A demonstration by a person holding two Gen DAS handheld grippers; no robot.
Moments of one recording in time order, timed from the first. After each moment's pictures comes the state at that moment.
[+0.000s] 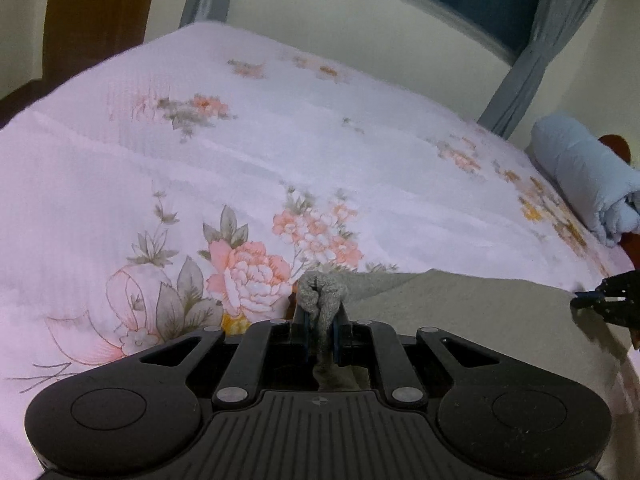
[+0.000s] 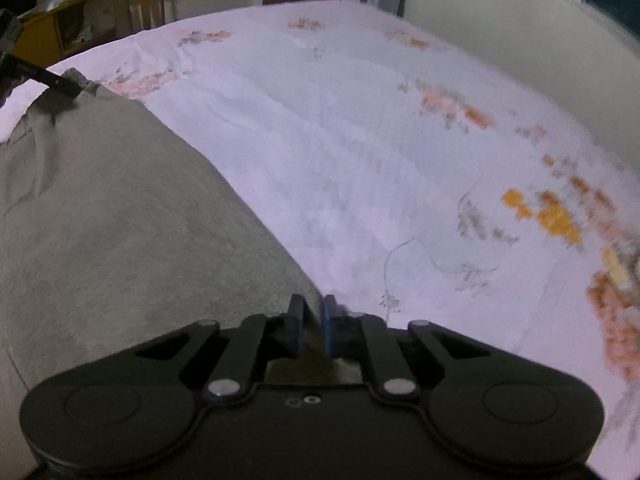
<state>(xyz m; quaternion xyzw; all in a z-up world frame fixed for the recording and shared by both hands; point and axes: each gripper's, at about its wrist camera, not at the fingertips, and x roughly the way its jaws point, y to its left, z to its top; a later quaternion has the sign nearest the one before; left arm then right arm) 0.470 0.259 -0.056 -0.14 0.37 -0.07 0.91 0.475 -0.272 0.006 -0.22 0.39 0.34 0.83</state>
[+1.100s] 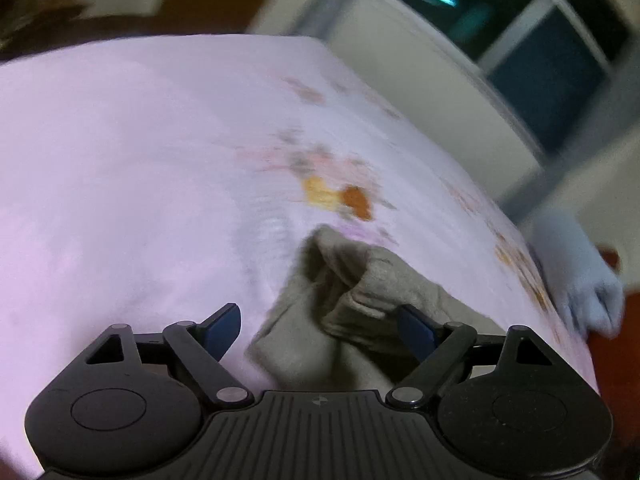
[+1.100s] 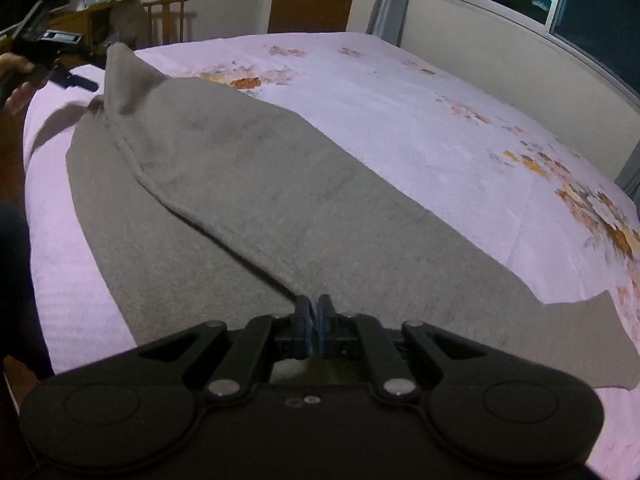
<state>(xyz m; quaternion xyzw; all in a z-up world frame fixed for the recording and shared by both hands) 0.198 0.281 -0.058 -0.33 0.33 0.05 0.88 0.186 -0.287 0.033 -0.21 0.36 0.32 0.85</state>
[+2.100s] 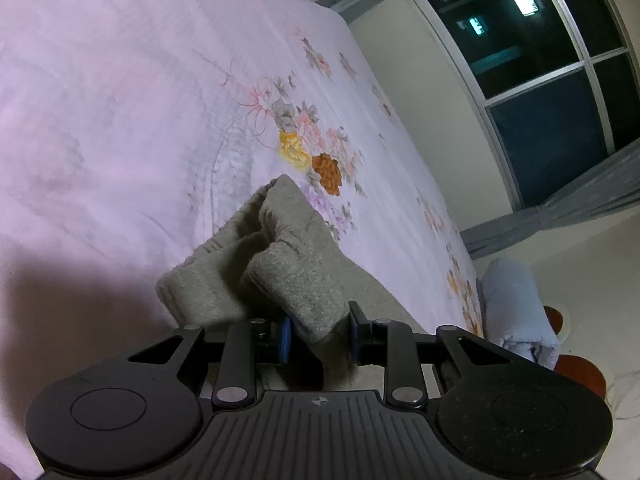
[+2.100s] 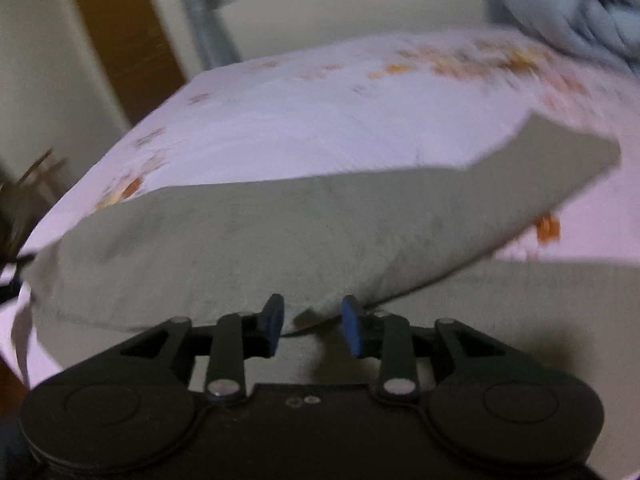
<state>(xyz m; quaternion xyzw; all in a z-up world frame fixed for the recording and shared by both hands) 0.219 0.257 -0.089 -0.47 0.32 -0.01 0.82 0.196 -0.342 0.021 0.12 0.41 0.11 0.90</state>
